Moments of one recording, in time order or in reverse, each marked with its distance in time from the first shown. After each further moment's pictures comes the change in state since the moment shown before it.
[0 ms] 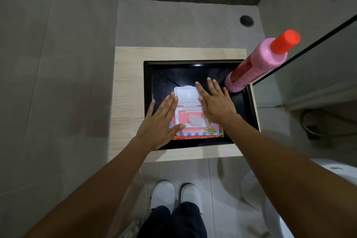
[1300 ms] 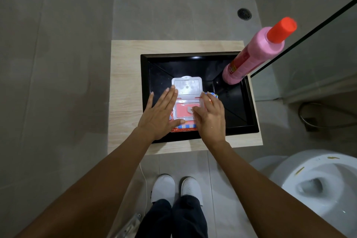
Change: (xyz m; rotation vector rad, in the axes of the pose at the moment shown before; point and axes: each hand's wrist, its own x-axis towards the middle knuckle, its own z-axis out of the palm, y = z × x) left_hand 0.008 0.009 -0.005 0.058 -0.080 -0.047; right_hand -0.054 -0.031 0.055 0.220 0.638 -0.065
